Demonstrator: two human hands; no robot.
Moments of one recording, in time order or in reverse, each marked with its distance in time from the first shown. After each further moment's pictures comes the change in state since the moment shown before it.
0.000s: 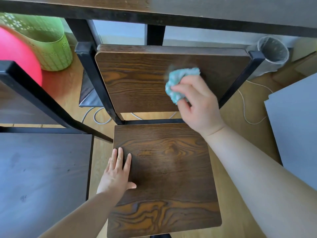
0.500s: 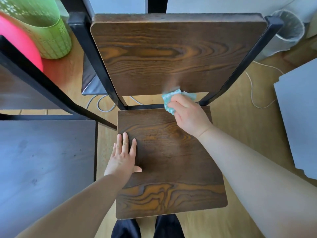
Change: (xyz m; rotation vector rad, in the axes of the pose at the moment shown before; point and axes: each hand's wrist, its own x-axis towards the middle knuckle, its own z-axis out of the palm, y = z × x) left_hand 0.005 0.001 0.005 0.064 -0.020 -0.001; right_hand -0.080 0.002 0.056 -0.059 -0.446 0.096
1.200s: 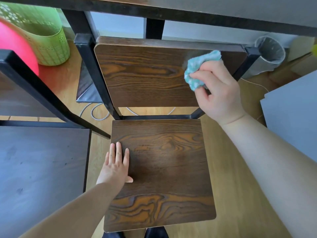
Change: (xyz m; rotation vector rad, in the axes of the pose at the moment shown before) left_hand 0.003 0.004 0.001 0.013 0.013 -0.001; right_hand 0.038 0.023 -0.122 -0.130 0.463 -0.144
